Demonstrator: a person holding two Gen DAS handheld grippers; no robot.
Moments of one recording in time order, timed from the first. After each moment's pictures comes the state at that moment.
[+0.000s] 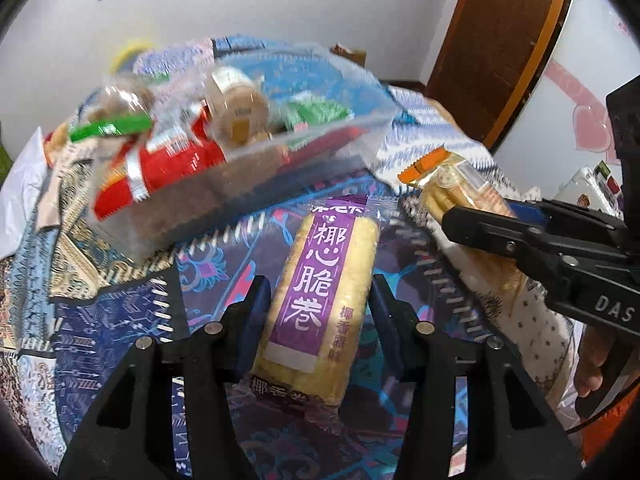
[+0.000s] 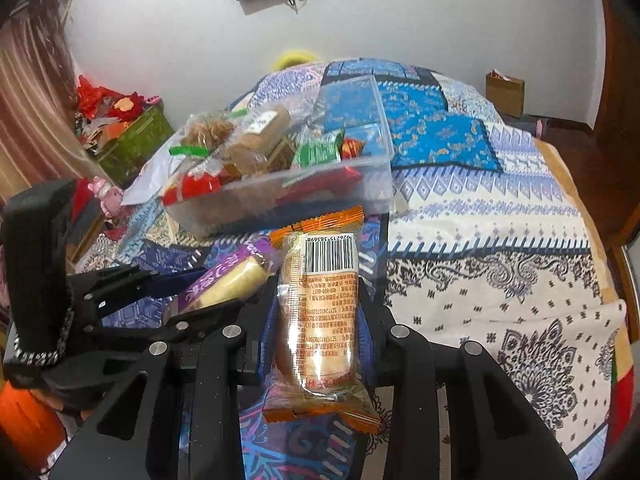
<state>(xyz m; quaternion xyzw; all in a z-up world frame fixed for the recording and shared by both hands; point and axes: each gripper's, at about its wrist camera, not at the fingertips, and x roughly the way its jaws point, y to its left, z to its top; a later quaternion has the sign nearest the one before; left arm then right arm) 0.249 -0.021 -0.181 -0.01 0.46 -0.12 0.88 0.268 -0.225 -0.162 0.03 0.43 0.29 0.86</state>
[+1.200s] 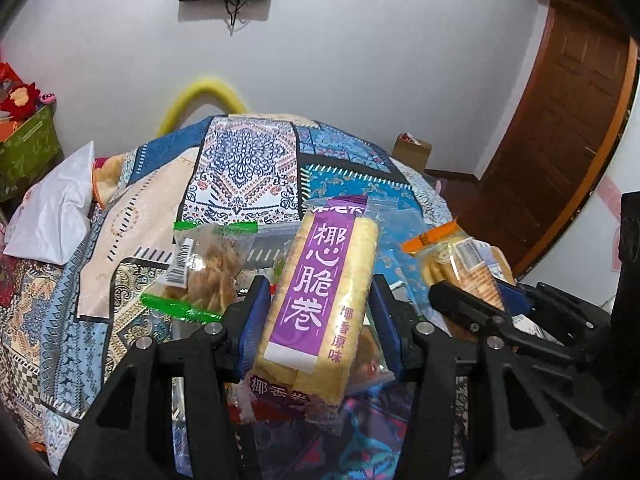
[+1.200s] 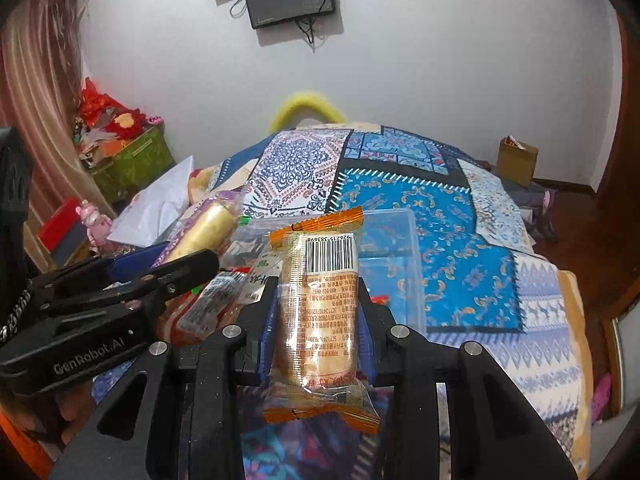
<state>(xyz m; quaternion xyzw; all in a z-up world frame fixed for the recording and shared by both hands) 0.360 0.040 -0.114 -0.10 0.37 0.00 0.92 0.360 -0.156 -0.112 -0.01 0.36 0.29 0.89</state>
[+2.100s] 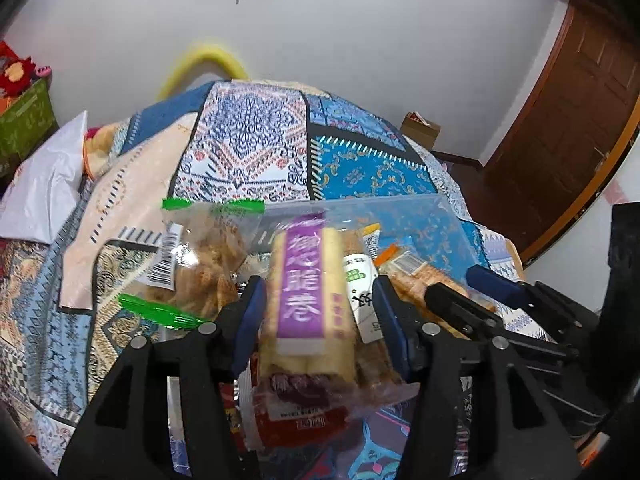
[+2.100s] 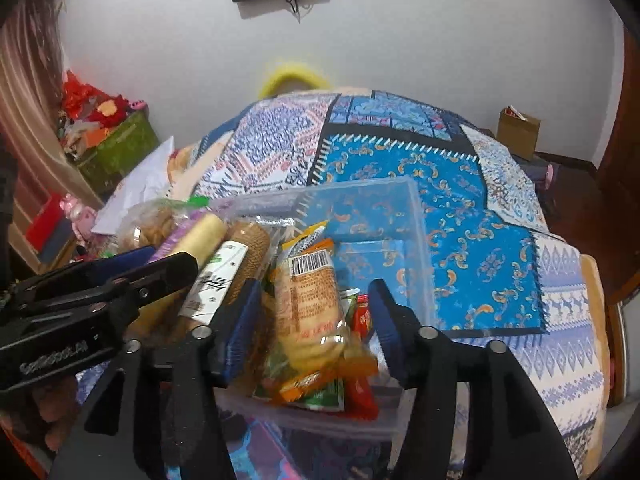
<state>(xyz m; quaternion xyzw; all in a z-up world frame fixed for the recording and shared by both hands) 0.383 0.052 -0.133 -0.12 0.41 -0.01 0.91 0.390 -0.155 -0.139 -0.01 0.41 0.28 0.87</state>
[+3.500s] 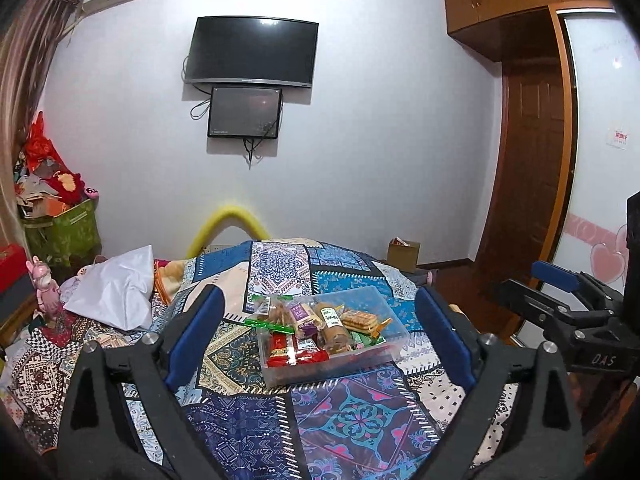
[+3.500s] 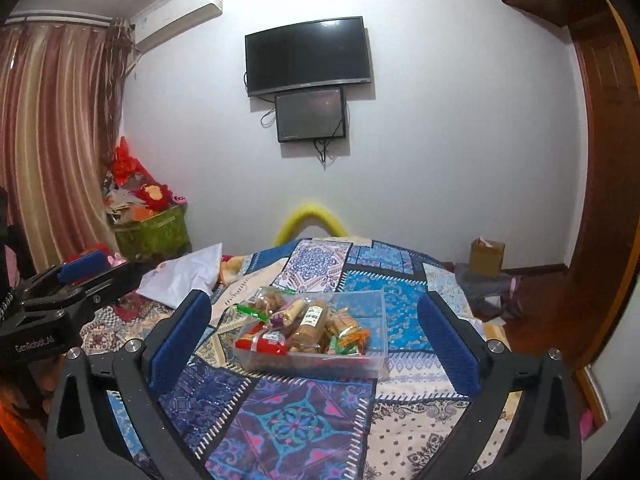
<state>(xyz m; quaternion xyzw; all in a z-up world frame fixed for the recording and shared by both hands) 0.107 0.025 0.013 -0.05 0.14 0.02 0.99 0.194 -0.229 -0.007 0.00 0.16 0.28 0.94</state>
